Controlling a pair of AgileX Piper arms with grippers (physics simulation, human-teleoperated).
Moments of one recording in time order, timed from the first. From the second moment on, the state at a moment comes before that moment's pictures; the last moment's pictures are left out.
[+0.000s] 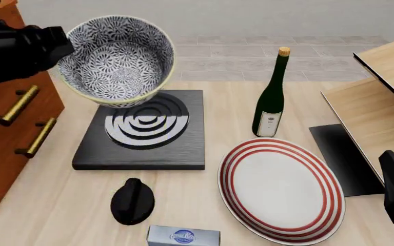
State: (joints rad) left arm -0.28 1.01 -0.85 0.23 -0.43; right arm 0.00 0.04 0.00 -0.03 0.00
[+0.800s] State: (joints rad) left arm -0.32 1.05 -0.79 0.18 -0.43; right arm 0.00 0.04 0.00 -0.03 0.00
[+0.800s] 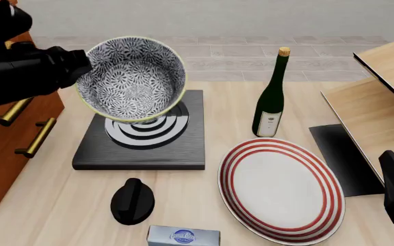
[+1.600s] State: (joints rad) left arm -0.29 1.20 -0.76 0.06 -0.45; right arm 0.00 0.03 0.00 -0.03 0.00
